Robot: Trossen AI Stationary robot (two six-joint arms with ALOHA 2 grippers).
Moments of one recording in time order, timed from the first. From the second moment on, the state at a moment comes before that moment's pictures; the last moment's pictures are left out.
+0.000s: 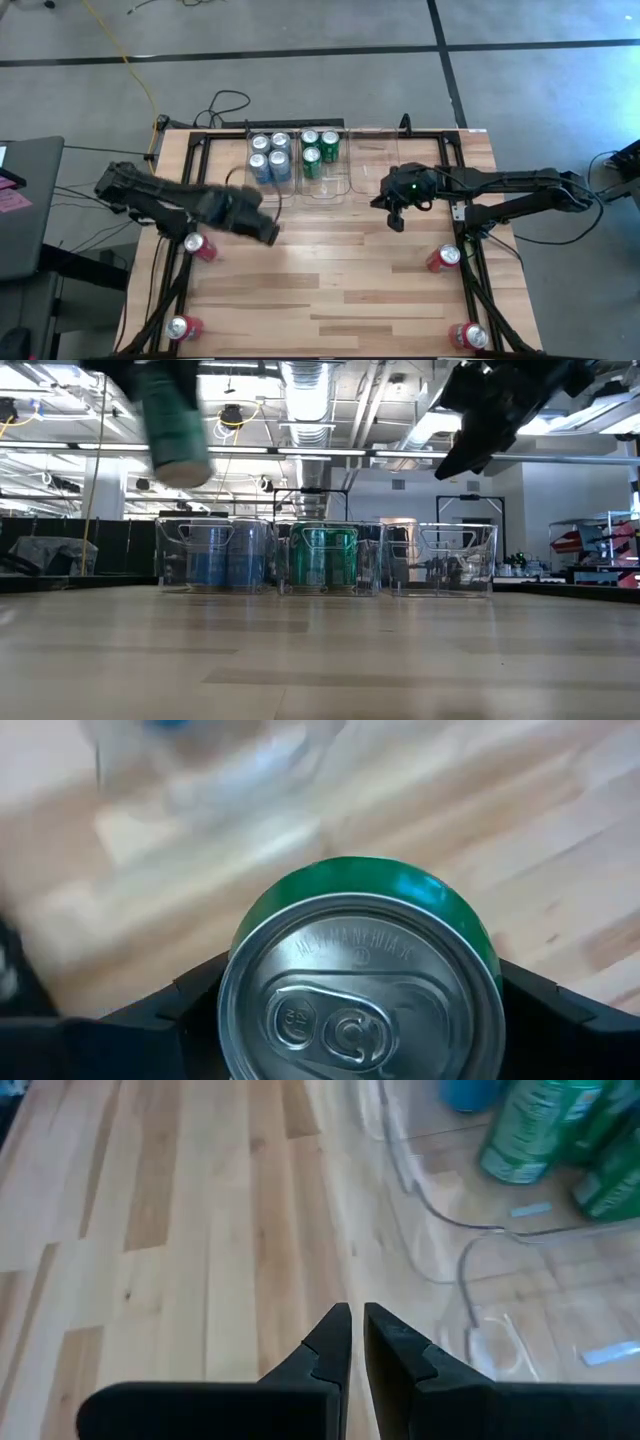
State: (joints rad) left arm -0.27 1.44 1.48 -1.37 -0.31 -1.36; right arm -0.13 1.07 0.76 -0.40 -0.05 0.08
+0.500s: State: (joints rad) left arm 0.16 1.47 1.62 -1.03 -0.29 -0.58; right arm -0.12 1.07 0.76 -0.44 -0.05 0.13
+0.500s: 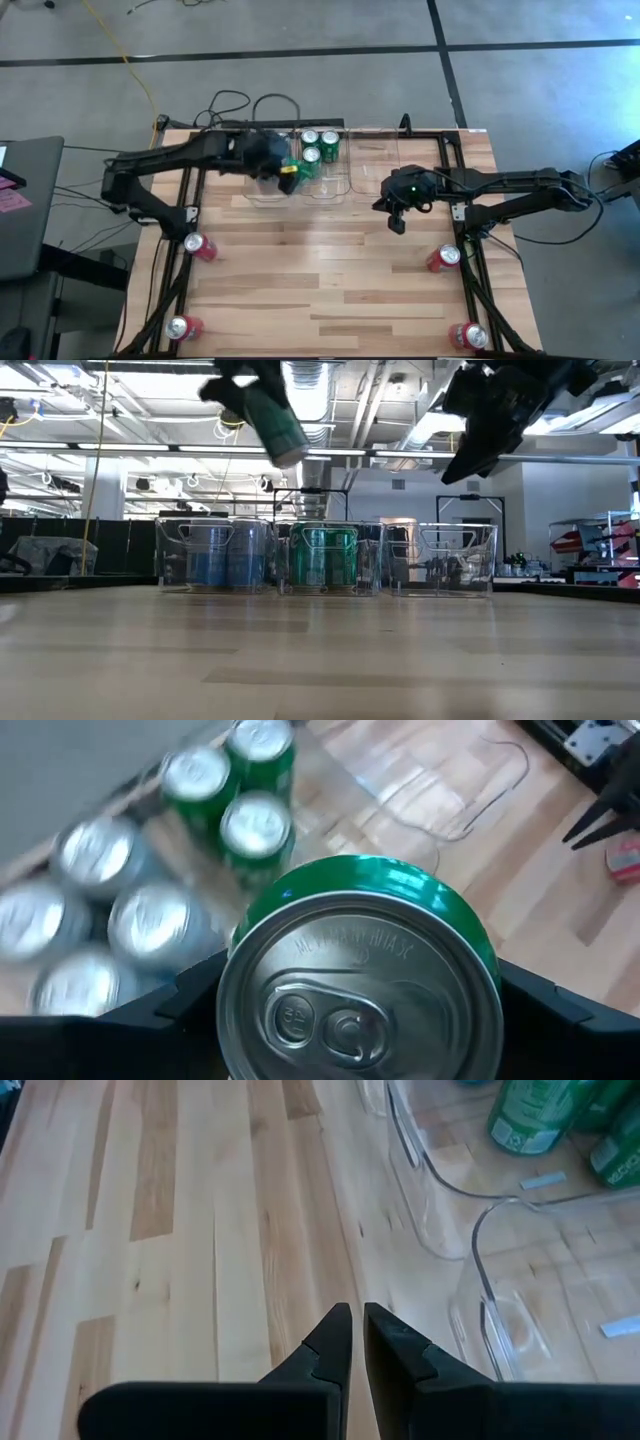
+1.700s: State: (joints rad) left arm 0.29 2.28 2.32 -1.17 -0.28 0.15; right arm -0.13 1.07 0.76 -0.52 -0.05 0.15
